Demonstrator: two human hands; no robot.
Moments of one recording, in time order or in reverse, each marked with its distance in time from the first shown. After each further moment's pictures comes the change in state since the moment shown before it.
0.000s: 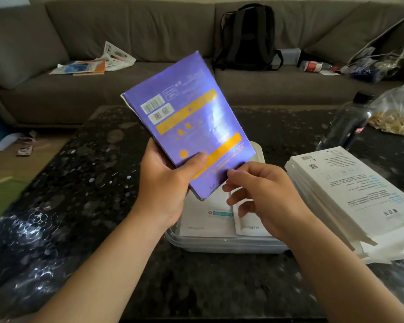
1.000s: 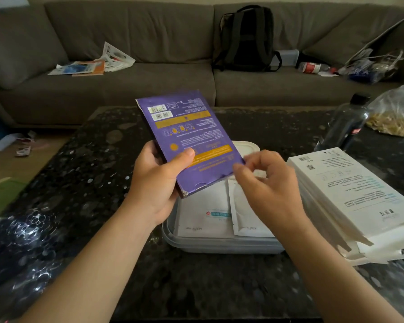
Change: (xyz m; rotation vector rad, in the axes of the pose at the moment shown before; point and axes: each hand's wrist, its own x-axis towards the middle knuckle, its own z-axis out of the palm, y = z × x) left_hand 0.005 0.011 -0.010 0.018 0.015 -0.196; right_hand 0.006 0.014 -0.004 -0.359 0.271 -0.463
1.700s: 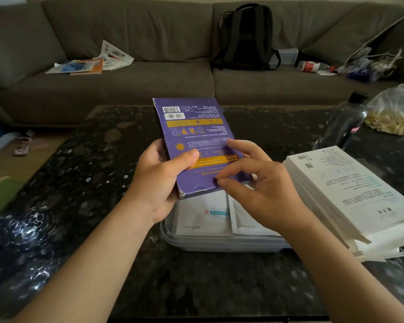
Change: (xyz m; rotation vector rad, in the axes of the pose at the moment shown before) left_hand -0.003 0.004 0.004 0.019 -0.077 -0.059; right_hand 0.001 -0.002 -0.009 0.048 -0.316 -0.201
